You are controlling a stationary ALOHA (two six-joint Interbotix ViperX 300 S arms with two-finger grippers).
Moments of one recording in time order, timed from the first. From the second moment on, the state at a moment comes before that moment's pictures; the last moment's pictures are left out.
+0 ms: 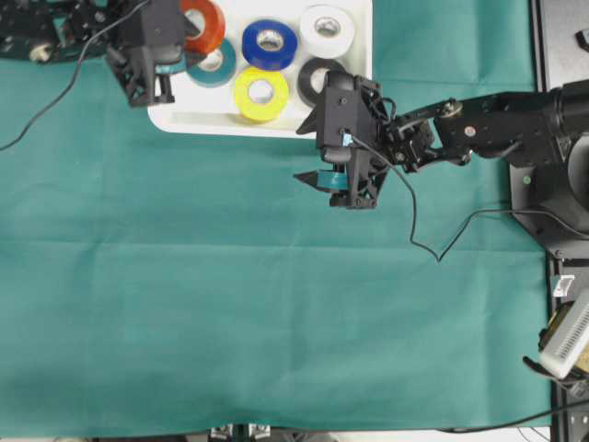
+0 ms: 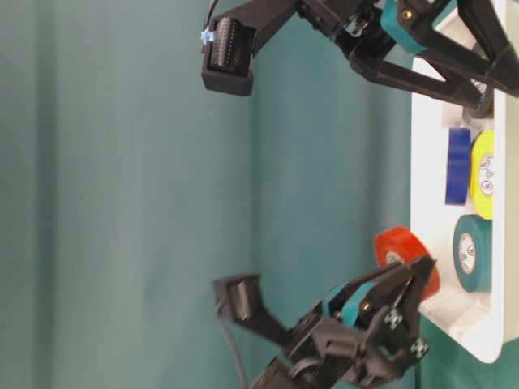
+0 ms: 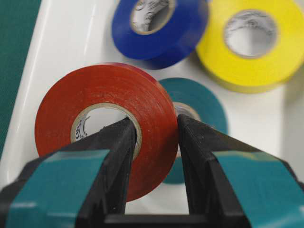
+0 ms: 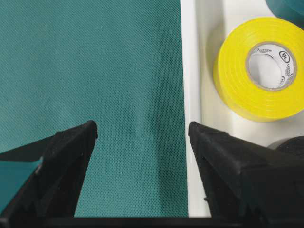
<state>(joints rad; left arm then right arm) 0.39 0.08 0.71 -0.03 -0.12 0.39 -0.07 -0.06 0.83 -0.82 0.00 0.95</state>
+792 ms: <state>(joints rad) 0.42 0.13 0.64 -0.03 -0.13 0.40 -0.07 -0.06 0.83 -0.82 0.01 0.95</state>
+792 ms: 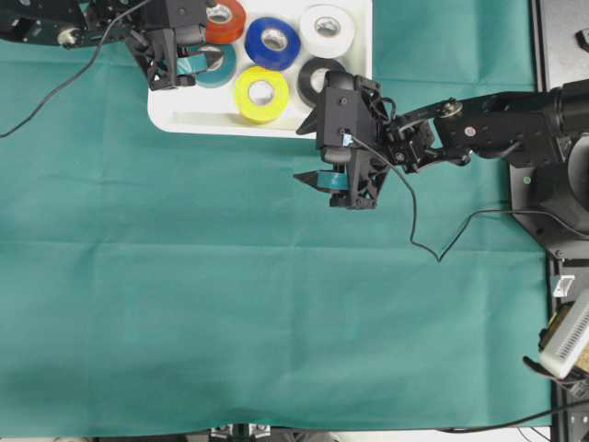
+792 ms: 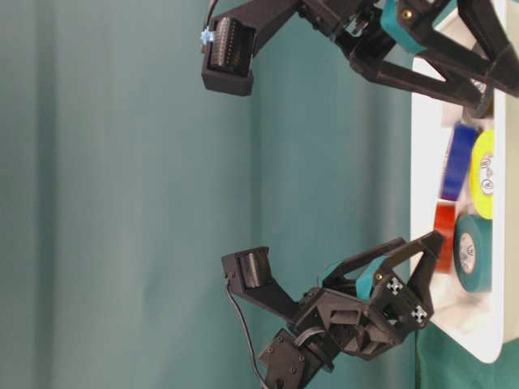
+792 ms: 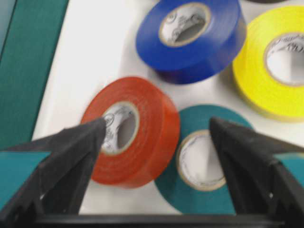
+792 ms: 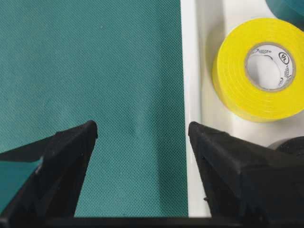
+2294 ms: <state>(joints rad) 0.05 -0.13 0.89 -0.03 -0.13 0.29 -0.07 -0.06 0.83 -0.82 0.00 0.95</state>
